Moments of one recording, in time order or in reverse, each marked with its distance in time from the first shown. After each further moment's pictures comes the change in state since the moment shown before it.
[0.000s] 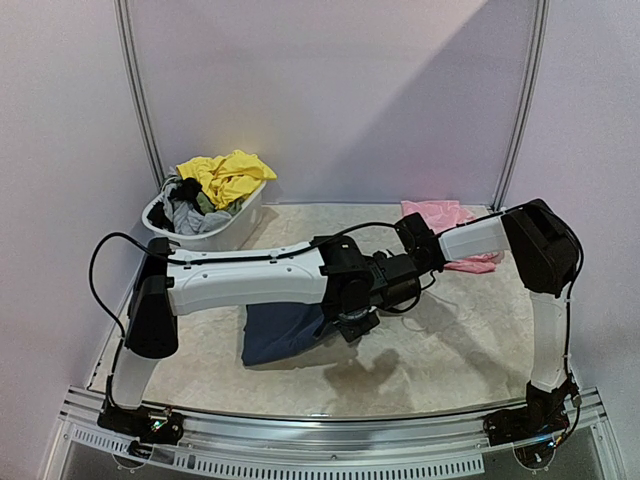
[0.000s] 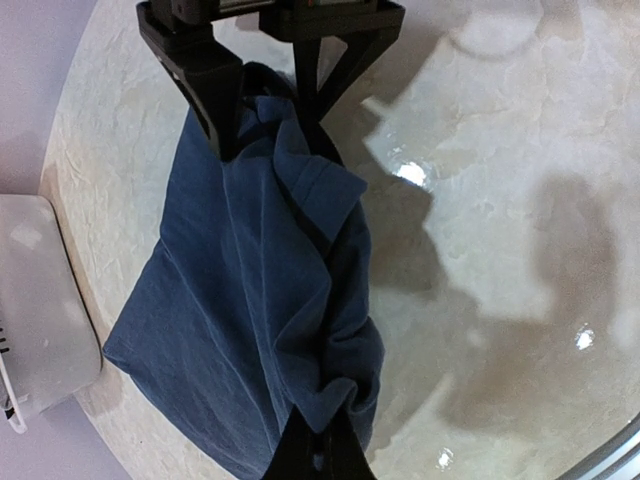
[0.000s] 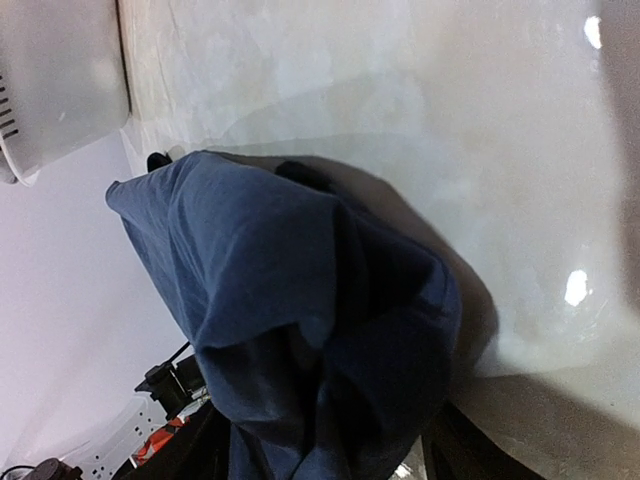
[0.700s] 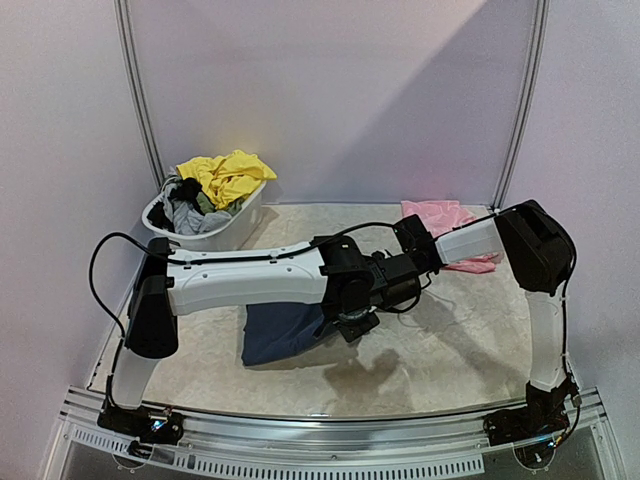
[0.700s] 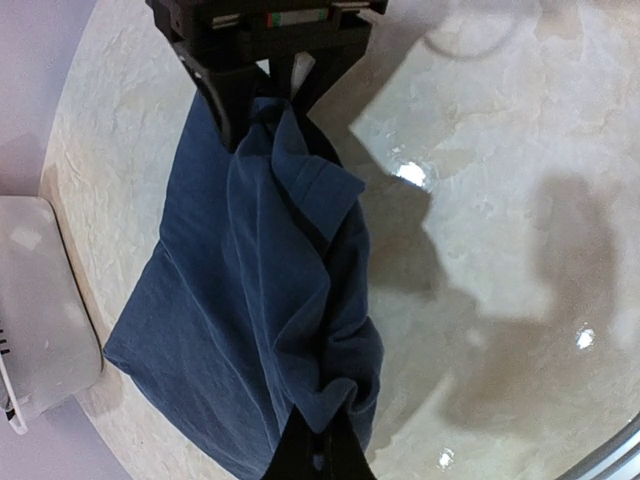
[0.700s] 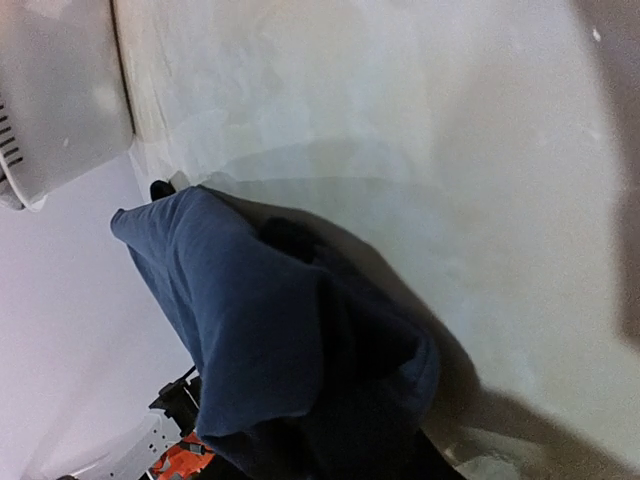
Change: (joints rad) left arm 0.000 0.000 0.000 0.000 0.001 0.004; right arm 0.000 0.040 0.006 0.097 -0.002 0.077
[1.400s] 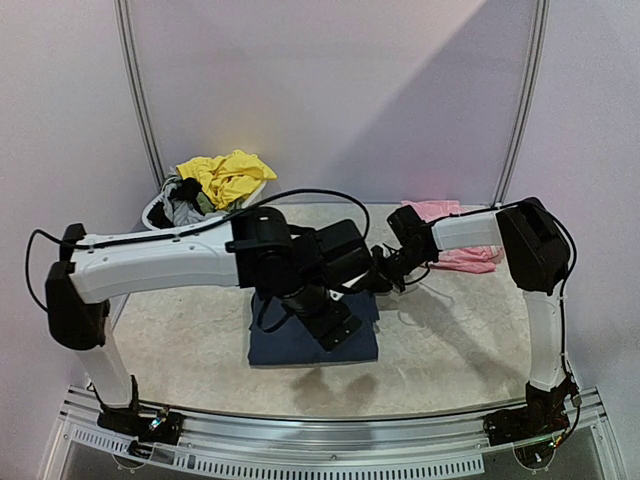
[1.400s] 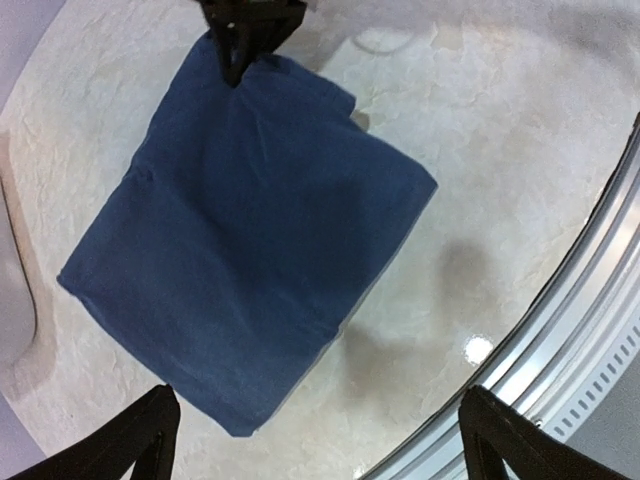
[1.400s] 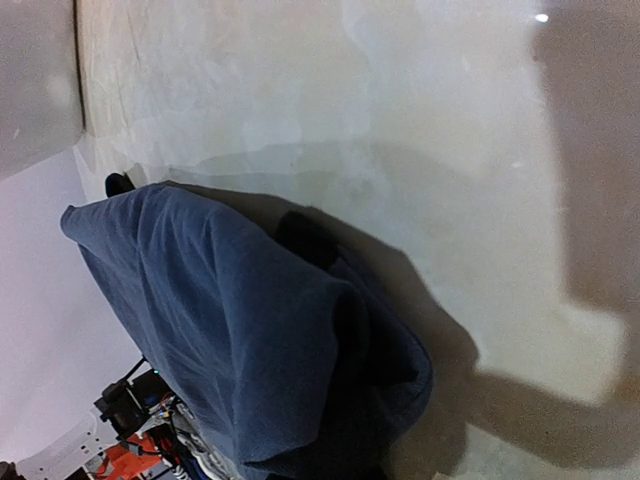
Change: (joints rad) left arm -0.003 -0.376 -0.288 0.082 0.227 -0.080; right arm 0.002 0.021 0.158 -0.296 0.104 -0.181
